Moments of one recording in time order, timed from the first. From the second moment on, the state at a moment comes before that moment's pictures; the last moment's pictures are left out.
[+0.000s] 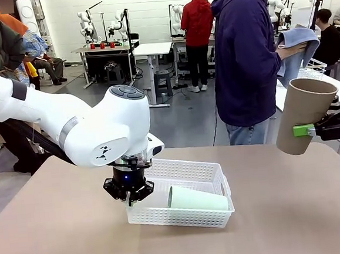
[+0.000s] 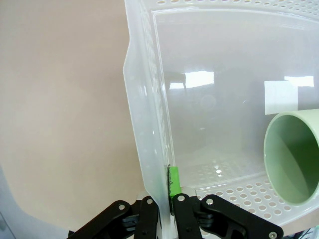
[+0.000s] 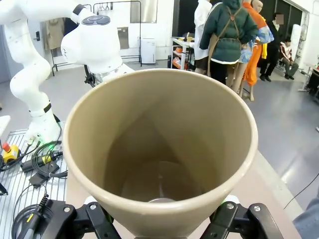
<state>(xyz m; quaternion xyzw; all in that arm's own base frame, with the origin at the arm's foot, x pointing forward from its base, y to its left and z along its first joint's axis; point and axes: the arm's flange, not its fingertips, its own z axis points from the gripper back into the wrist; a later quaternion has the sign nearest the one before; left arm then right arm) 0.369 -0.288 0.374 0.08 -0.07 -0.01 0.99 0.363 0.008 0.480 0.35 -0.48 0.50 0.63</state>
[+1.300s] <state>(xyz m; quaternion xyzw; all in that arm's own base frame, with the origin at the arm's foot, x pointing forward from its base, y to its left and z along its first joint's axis) 0.369 -0.288 0.374 0.08 -0.07 -0.01 0.99 0.403 0.276 0.473 0.11 -0.11 0.73 0.67</state>
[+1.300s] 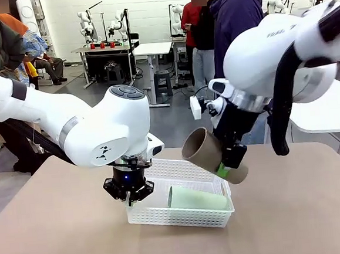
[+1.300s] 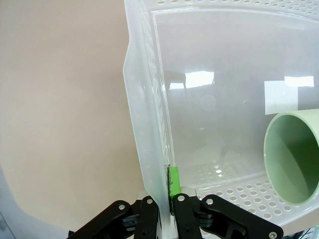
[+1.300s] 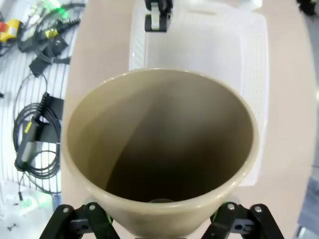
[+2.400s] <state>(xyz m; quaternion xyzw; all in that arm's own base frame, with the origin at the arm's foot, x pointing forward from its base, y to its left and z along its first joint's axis) 0.369 -0.288 0.374 0.08 -0.07 -0.01 0.99 0.479 0.310 0.413 0.18 -0.12 0.74 0.63</state>
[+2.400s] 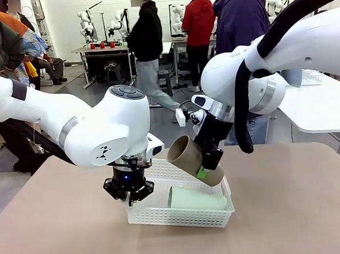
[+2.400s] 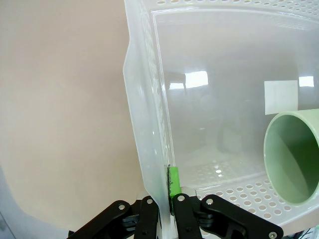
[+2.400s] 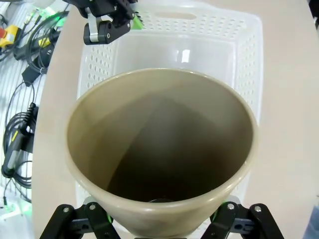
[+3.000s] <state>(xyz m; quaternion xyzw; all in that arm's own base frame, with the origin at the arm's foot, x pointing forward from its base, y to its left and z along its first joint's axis) 0.369 -0.288 0.374 0.08 -0.07 -0.01 0.99 0.486 0.316 0.373 0.19 -0.11 0.75 0.62</state>
